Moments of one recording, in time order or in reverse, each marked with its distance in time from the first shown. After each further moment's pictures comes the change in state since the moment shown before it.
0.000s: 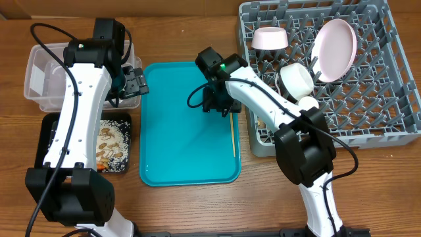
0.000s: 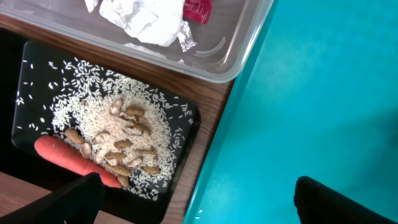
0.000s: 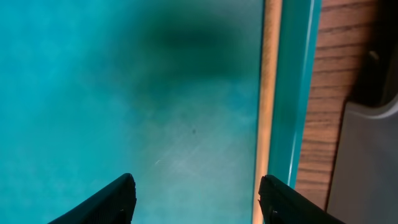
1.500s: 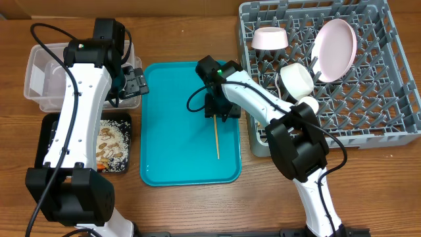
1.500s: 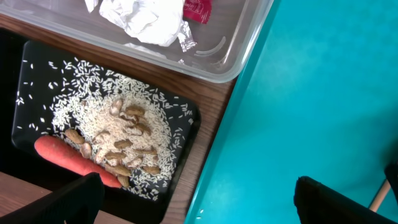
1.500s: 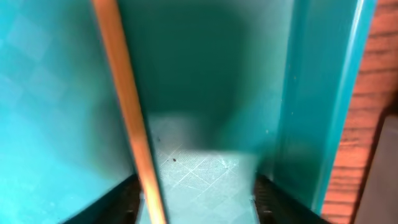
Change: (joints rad) left arm 0.000 0.000 0.000 0.000 0.000 0.000; right arm 0.000 0.068 -0.035 0.036 0.013 0.001
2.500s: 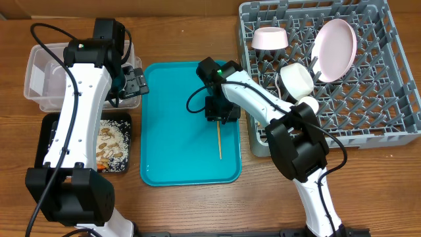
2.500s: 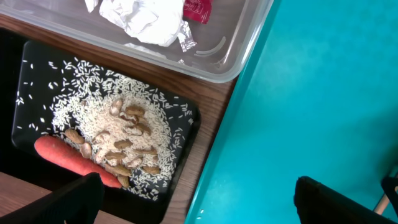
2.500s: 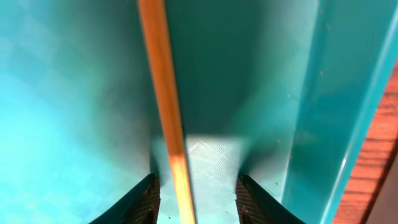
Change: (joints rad) left arm 0.000 0.000 0.000 0.000 0.000 0.000; right arm 0.002 0.000 0.000 -0.036 -0.078 0.004
